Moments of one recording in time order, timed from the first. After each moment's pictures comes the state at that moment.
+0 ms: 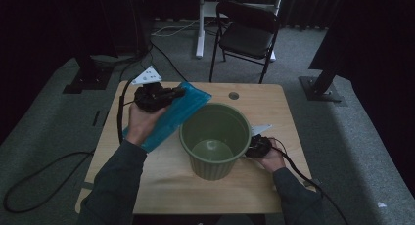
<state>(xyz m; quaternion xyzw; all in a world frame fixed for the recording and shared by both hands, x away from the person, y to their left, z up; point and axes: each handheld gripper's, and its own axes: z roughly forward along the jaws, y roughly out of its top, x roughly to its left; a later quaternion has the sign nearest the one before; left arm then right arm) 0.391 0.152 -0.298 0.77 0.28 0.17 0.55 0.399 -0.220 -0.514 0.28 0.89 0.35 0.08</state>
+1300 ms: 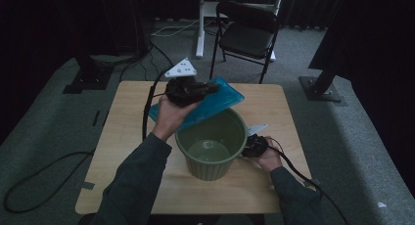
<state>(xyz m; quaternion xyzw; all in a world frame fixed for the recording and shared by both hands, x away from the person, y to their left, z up) 0.387 0.073 -0.265 0.78 0.21 0.13 0.57 0.401 -0.209 -0.513 0.27 0.89 0.35 0.08</state>
